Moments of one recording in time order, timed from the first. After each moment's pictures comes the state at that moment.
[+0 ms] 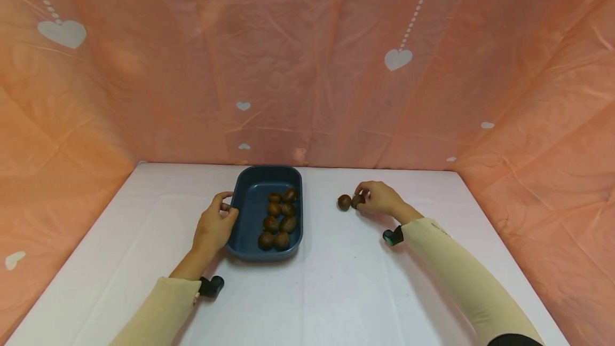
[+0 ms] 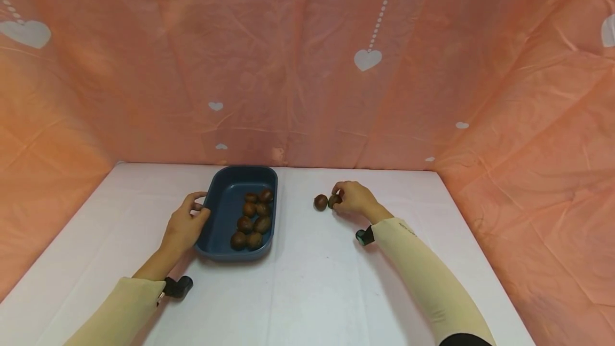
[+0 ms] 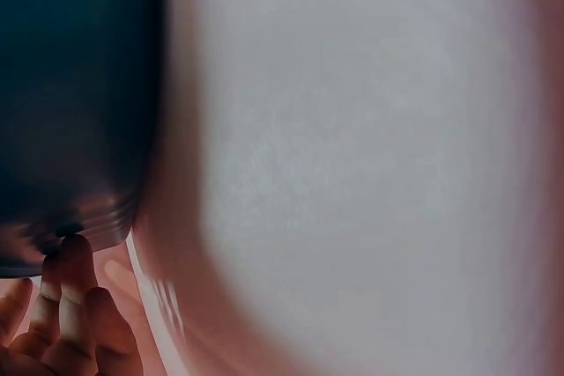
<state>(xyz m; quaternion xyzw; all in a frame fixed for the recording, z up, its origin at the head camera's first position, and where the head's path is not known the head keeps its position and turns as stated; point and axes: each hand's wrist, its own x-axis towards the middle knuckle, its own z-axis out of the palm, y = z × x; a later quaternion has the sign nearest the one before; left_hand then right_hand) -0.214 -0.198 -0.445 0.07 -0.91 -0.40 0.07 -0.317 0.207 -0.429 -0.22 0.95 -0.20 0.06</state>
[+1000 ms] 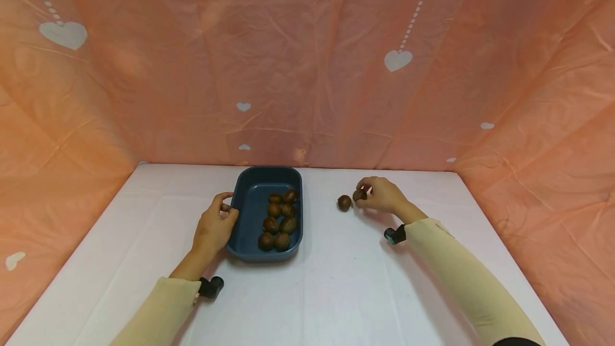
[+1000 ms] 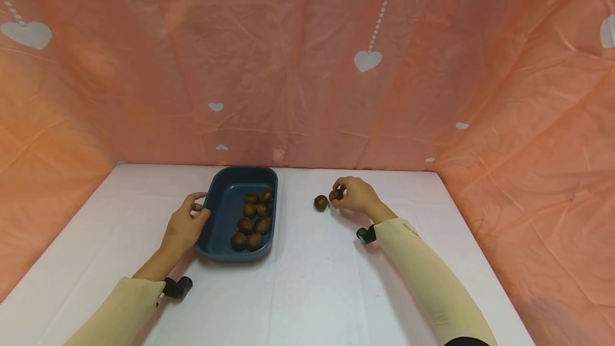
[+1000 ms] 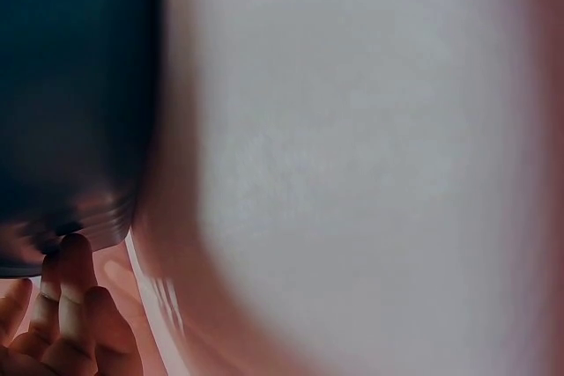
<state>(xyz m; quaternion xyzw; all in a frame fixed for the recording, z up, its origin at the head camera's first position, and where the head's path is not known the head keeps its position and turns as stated) -0.216 -0.199 -0.446 0.07 -0.91 -0.40 0.07 -0.315 0.207 -0.415 -0.20 0.96 -0.20 0.03</state>
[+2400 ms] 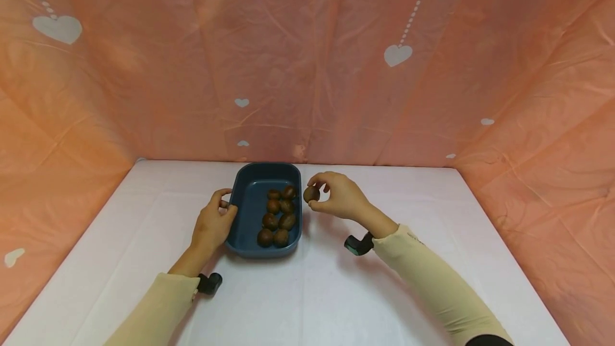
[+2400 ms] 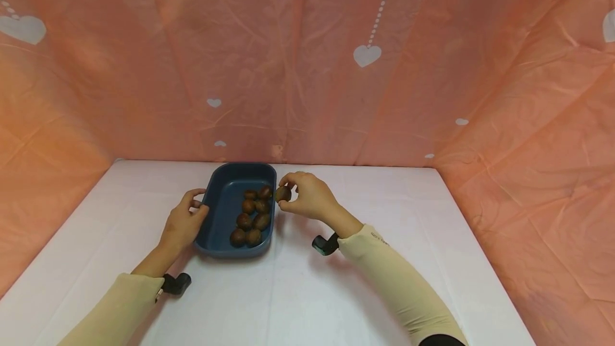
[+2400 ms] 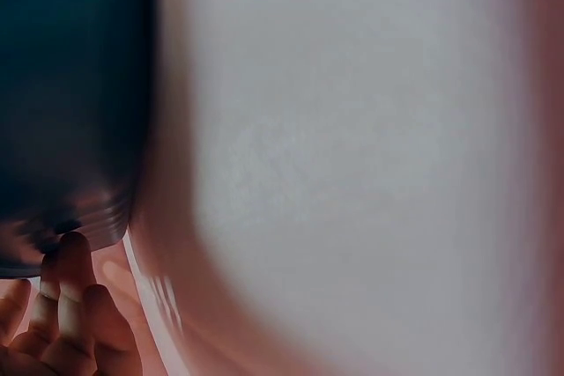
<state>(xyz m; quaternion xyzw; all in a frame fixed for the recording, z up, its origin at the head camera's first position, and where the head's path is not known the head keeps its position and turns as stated) -0.216 -0.199 -0.445 0.07 -0.91 -0.40 0.06 -0.262 0.104 -0.372 -0.30 0.91 -0.27 -0.03</state>
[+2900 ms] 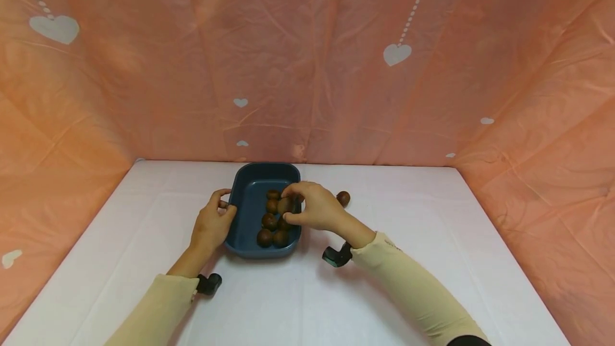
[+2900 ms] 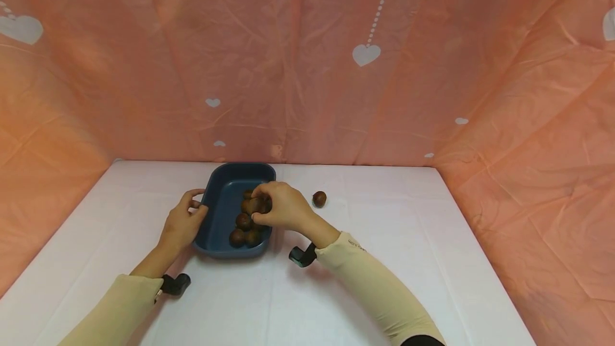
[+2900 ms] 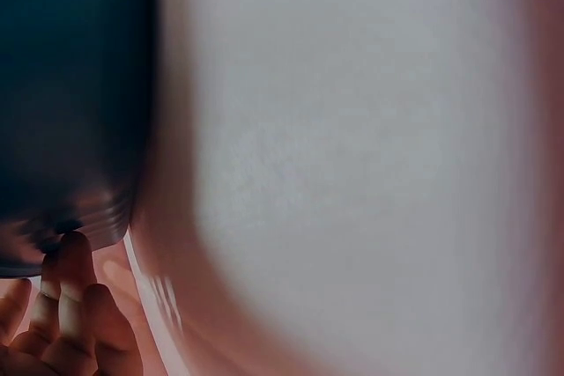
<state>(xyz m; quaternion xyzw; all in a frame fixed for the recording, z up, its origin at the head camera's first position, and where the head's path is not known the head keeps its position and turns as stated) -0.217 -0.199 -0.444 0.07 -0.91 -0.40 0.06 -0.242 0.062 -0.377 -0.34 0.90 -0.29 0.00</state>
